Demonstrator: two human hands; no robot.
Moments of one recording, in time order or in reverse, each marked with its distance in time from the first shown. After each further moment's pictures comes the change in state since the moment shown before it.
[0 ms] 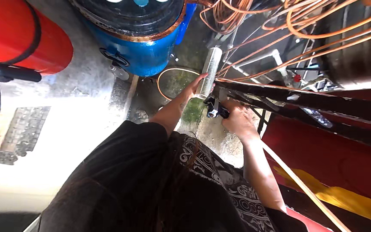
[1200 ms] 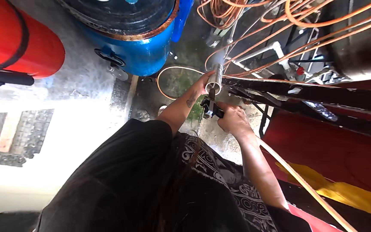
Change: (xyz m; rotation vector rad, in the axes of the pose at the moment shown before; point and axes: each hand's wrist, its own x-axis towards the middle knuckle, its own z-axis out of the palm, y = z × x) left_hand 0.041 -0.016 0.036 -0.189 0.123 -0.194; right_hand 0.002 0.009 0.014 -0.029 -0.134 0.076
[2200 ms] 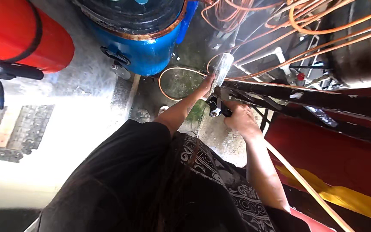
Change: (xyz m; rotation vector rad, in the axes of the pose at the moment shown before) left_hand -0.003 -0.012 -0.018 0.914 0.232 0.562; right_hand -0.009 -0.001 -0.016 0.071 0.117 -0.053
